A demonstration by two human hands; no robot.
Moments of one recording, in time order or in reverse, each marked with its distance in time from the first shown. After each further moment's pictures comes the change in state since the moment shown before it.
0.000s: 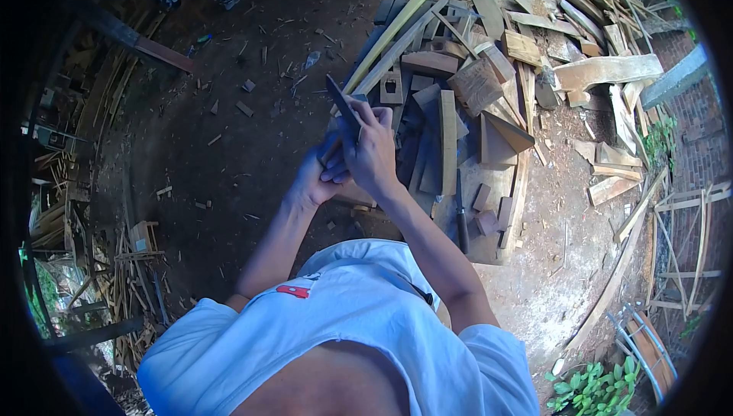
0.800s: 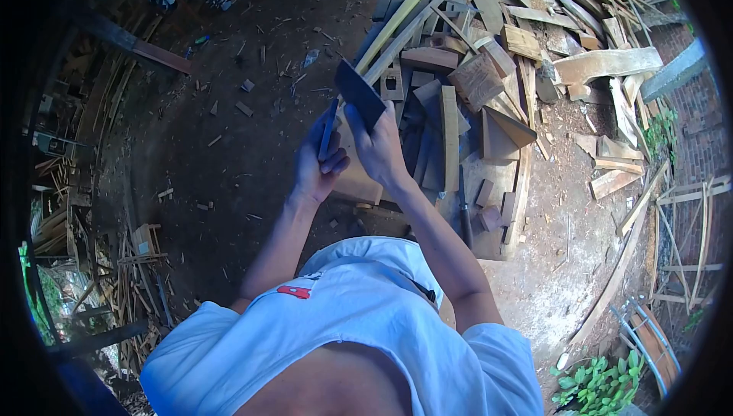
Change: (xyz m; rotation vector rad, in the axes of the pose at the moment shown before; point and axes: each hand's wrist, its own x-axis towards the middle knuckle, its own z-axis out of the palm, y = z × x) left_hand 0.032 -0.006 0.075 0.604 1.000 0.210; right_hand 0.015 0.010 -0.007 0.233 0.076 -0.029
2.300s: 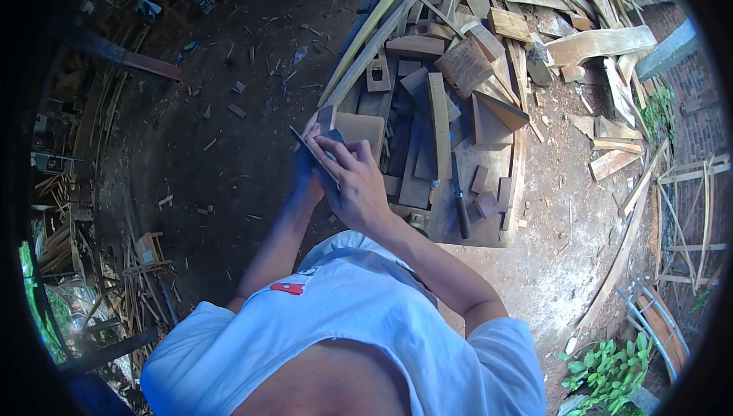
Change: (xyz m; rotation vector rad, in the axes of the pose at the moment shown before) left_hand 0.011 -0.036 -0.009 0.175 0.180 0.162; right_hand -0.065 -0.027 -0.005 -0.473 -0.204 -0.235
